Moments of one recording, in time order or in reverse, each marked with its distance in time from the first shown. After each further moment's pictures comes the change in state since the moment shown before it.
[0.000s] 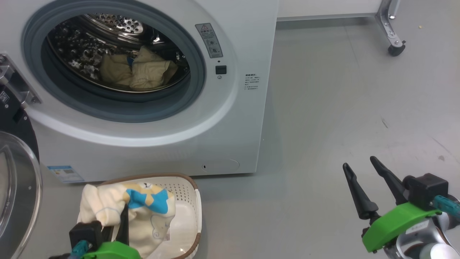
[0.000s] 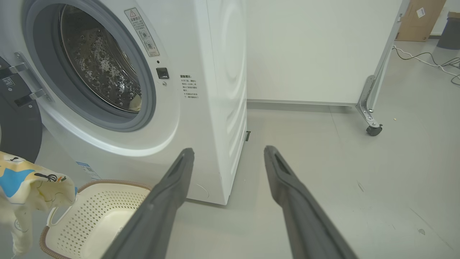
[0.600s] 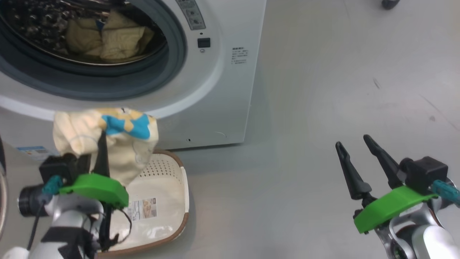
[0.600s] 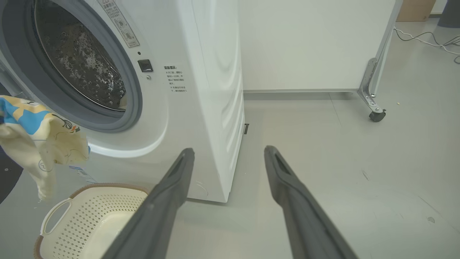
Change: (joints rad) left arm -0.262 0.018 0.048 0.005 0.006 0.003 -0.003; right arm -0.075 0.016 0.026 -0.003 0.018 0.000 -0.029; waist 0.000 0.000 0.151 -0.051
